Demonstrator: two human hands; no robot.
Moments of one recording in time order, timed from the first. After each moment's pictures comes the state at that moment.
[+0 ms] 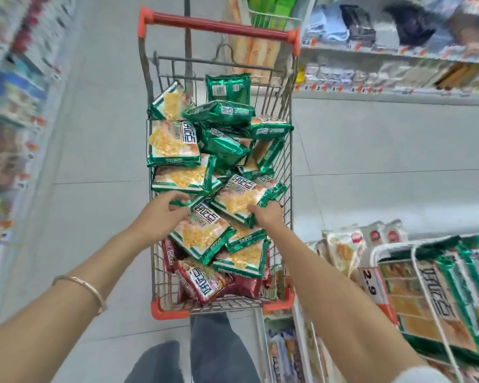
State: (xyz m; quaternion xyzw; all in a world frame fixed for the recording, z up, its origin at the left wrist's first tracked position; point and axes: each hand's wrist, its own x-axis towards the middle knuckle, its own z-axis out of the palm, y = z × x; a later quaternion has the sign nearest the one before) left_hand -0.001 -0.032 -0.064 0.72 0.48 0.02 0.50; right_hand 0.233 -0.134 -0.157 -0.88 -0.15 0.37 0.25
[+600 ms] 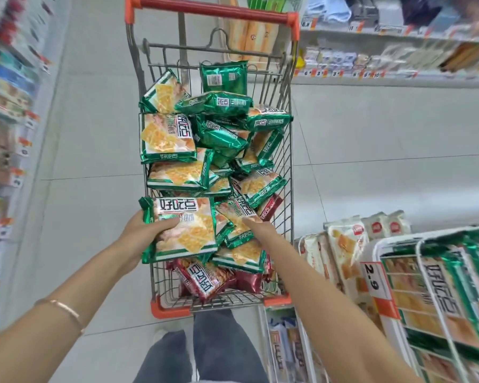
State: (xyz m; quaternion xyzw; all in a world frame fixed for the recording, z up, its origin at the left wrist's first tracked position) left_hand -0.030 -0.036 -0.102 0.45 0.59 0.08 0.67; right_hand 0.207 -0.164 -0.173 -0.81 0.00 0.52 0.26
